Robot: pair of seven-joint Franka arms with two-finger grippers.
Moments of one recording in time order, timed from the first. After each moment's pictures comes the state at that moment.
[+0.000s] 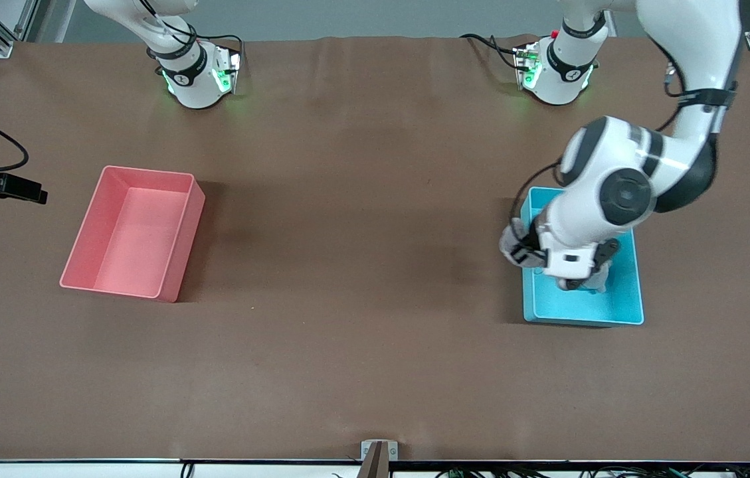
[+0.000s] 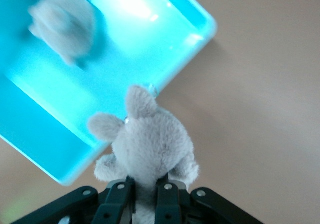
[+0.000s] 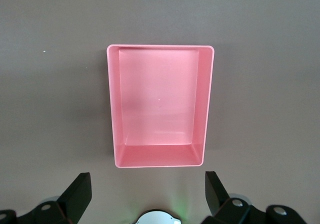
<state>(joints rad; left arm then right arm) -0.05 0.35 -0.28 -1.74 0.00 1.91 -0.96 0.02 0.20 -0.11 -1.36 -0.02 1.35 0.02</state>
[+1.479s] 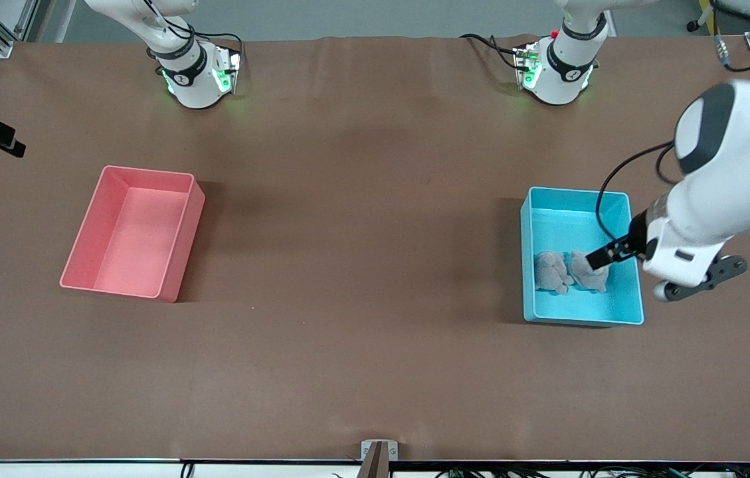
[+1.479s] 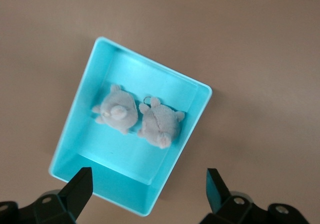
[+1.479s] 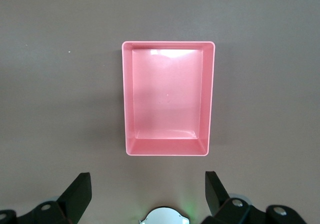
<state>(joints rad) 0.06 0.28 -0.31 -1.44 0.10 1.68 -0.53 -0.01 -0.04 -0.09 -1.51 0.01 1.37 0.01</state>
